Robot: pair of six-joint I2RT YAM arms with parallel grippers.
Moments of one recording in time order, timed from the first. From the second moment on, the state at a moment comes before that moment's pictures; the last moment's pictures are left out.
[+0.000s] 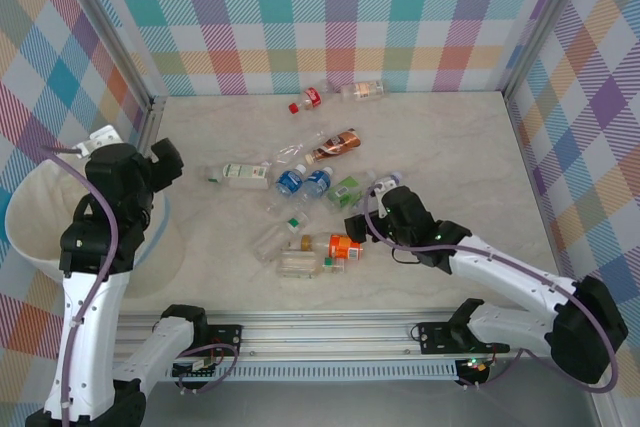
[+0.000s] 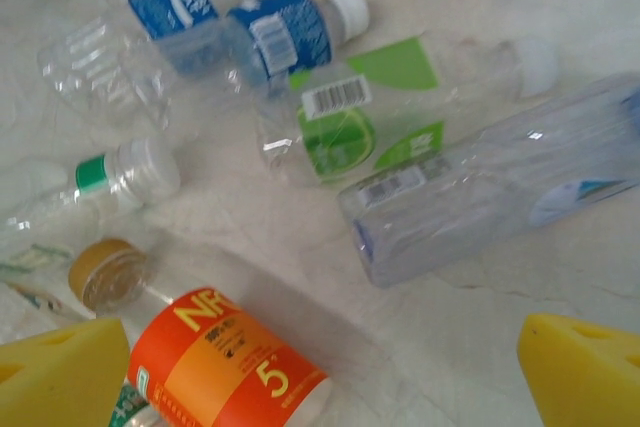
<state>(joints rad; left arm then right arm) -0.10 0.86 1.33 -0.92 -0.37 -0.42 0.77 1.10 0.66 -0.28 0.09 0.33</state>
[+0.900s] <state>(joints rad) -0.25 0.99 1.12 -0.52 0.43 -0.64 0.77 1.53 0.95 -0.65 -0.15 -0.33</state>
